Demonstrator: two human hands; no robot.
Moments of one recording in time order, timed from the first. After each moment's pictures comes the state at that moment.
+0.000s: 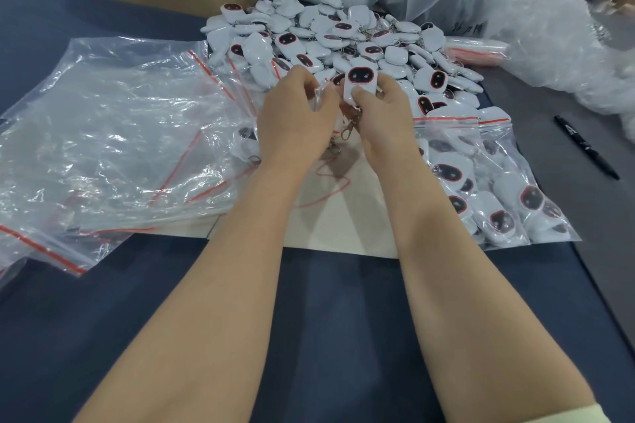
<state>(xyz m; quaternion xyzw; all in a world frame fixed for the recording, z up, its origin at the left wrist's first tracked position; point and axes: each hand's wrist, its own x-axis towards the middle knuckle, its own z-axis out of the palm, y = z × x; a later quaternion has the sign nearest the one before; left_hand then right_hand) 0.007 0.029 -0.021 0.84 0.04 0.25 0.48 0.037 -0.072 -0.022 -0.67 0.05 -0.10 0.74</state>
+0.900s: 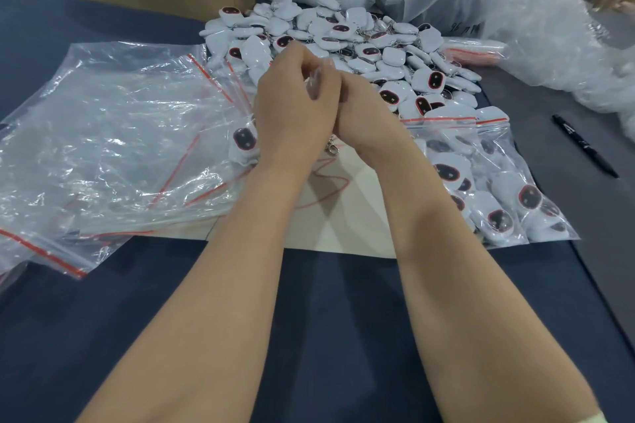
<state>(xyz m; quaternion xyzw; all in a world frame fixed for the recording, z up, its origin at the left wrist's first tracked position) -0.006 0.026 0.000 0.79 0.00 0.34 0.52 0.011 -0.060 0.011 -0.82 -0.14 0.01 0.55</state>
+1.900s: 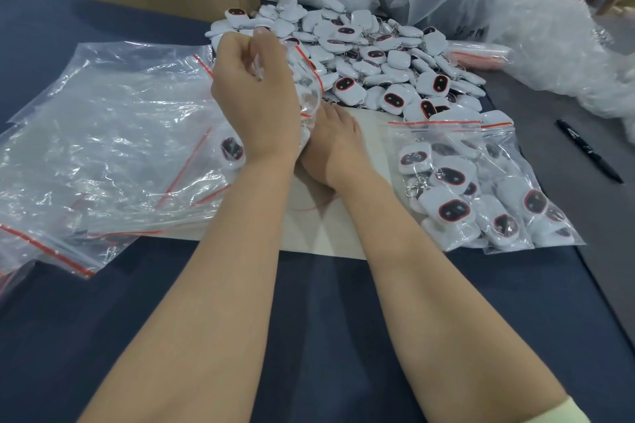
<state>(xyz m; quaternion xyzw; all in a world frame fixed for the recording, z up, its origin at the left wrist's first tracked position) -0.004 0.042 0.012 0.59 0.12 0.42 0.68 0.027 -0.034 -0.042 -0.98 -0.10 -0.02 0.16</state>
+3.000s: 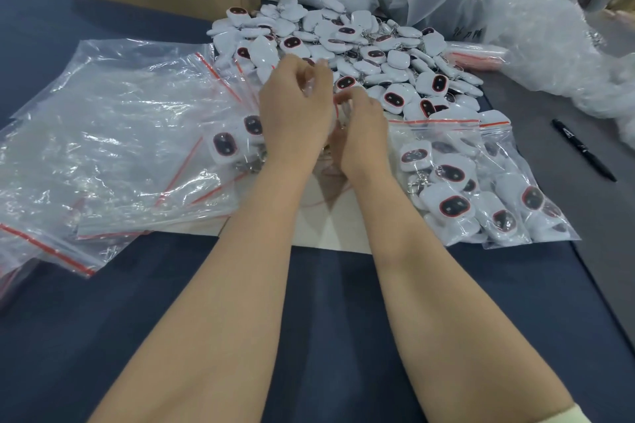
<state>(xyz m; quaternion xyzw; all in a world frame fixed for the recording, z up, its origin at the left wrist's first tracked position) 0.004 0.030 -0.008 0.74 0.07 0.30 0.59 0.017 -0.051 -0.033 -0.92 0.00 -0.16 0.36</state>
